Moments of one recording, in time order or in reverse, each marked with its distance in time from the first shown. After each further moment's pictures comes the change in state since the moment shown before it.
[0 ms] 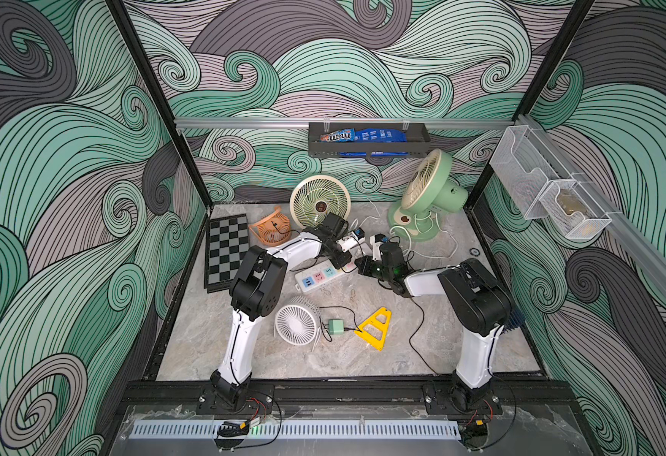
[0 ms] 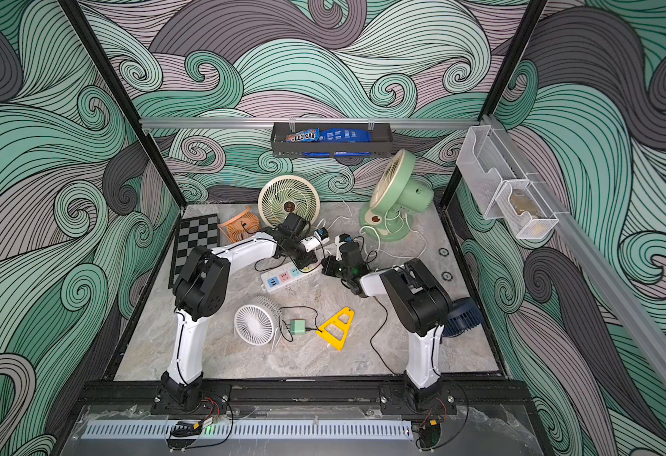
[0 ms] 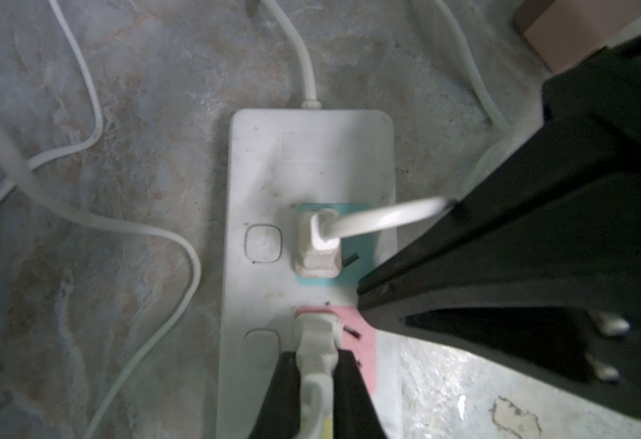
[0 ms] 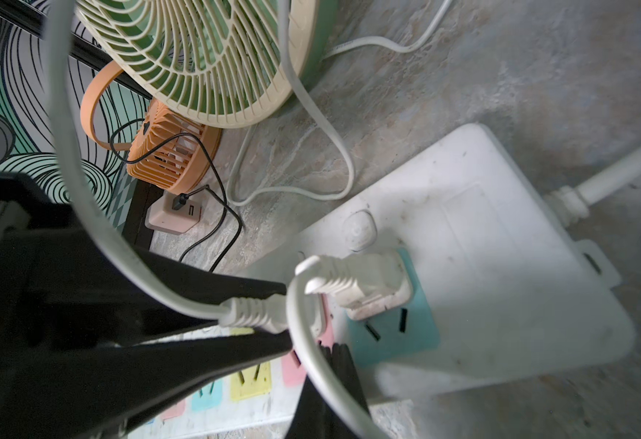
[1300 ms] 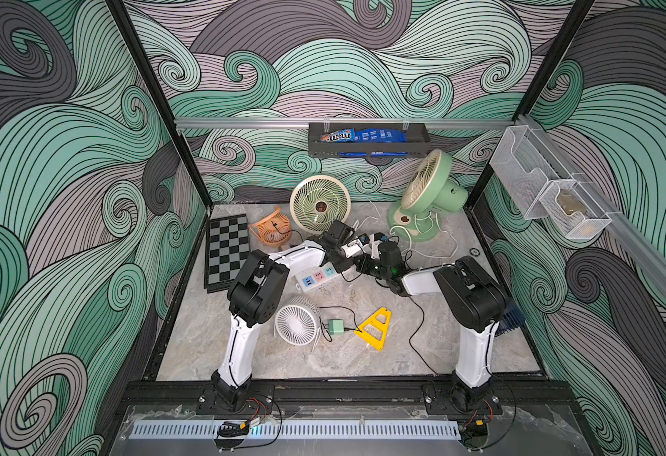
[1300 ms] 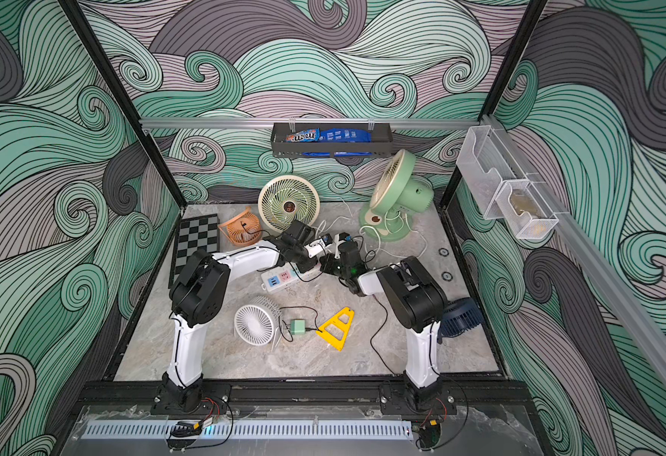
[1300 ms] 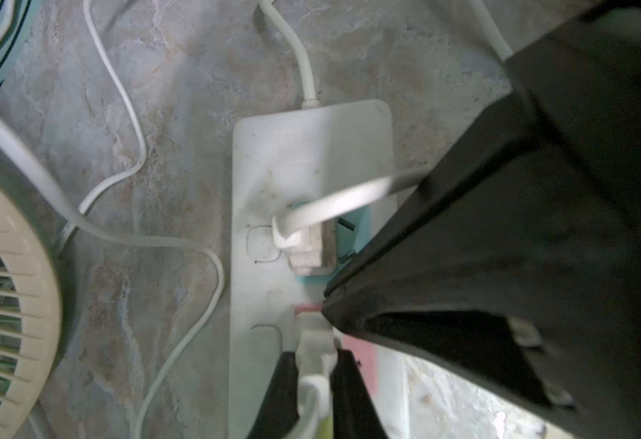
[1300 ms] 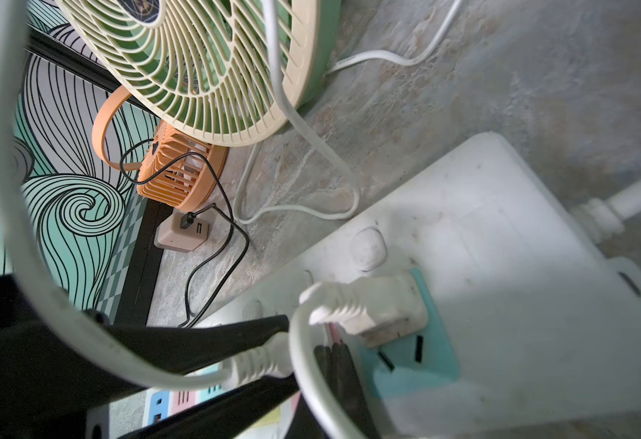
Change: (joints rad) left arm -0.063 -0.060 -0.121 0.145 -0.191 0.082; right arm 0.006 0.045 0.027 0.048 -0.003 0.048
